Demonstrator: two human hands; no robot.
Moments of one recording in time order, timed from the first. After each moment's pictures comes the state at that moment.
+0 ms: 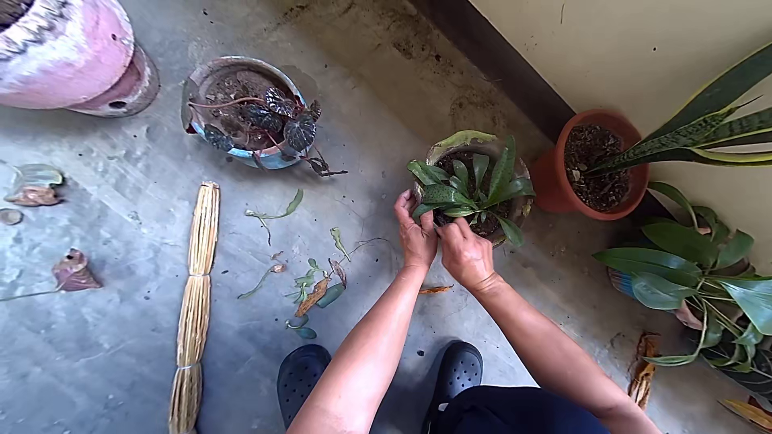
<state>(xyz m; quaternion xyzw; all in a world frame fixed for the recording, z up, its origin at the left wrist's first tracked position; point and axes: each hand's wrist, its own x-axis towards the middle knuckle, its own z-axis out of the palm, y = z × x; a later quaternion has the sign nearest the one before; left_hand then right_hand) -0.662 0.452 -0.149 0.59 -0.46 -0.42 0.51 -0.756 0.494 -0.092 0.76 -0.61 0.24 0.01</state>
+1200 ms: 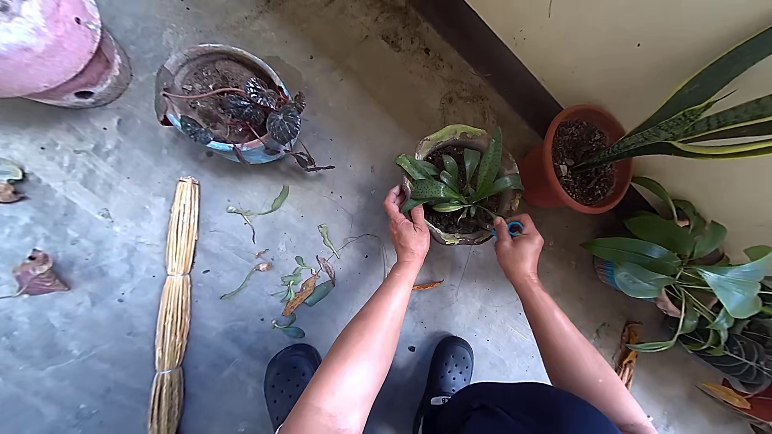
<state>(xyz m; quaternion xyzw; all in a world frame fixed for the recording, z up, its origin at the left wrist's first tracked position) -0.668 0.453 -0.143 0.62 -0.43 -0.42 0.50 -0.836 0.512 -0.068 0.47 -0.81 0.29 -0.19</state>
